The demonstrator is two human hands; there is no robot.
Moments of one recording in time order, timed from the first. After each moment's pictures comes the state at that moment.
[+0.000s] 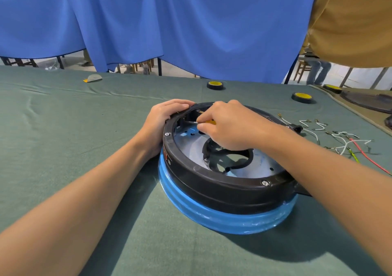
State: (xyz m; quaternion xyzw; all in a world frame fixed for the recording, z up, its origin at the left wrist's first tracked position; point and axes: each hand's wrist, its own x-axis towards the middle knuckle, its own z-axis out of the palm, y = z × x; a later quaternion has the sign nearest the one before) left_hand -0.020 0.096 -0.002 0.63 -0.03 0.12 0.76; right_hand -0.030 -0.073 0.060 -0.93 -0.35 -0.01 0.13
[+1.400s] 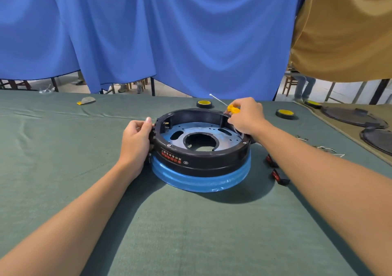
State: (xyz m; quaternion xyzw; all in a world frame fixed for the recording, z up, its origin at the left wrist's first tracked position) left_hand -0.012 0.113 -0.012 0.66 0.13 0.30 0.68; right_hand 0.081 -0.114 0.051 -0.92 -0.10 -0.15 0.35
